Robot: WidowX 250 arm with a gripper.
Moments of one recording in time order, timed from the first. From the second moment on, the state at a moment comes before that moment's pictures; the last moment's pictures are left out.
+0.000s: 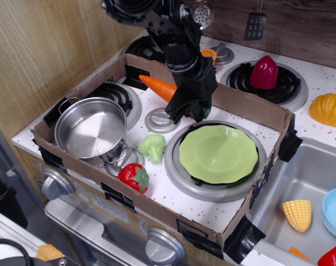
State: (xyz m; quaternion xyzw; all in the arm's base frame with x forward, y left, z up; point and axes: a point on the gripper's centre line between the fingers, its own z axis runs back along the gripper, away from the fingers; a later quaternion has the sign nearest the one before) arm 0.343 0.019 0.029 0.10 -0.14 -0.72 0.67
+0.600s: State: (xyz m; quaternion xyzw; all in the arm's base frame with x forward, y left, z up) arm 0.294 -0.011 0.058 0.11 -0.16 -0.63 0.75
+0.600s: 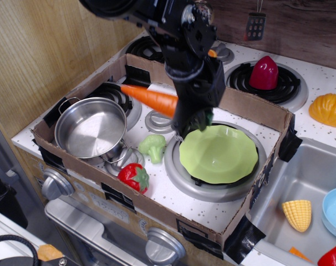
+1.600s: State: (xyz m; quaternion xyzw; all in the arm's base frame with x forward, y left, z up) arm 0.308 -0.076 0.029 0.03 -0.23 -0.59 0.77
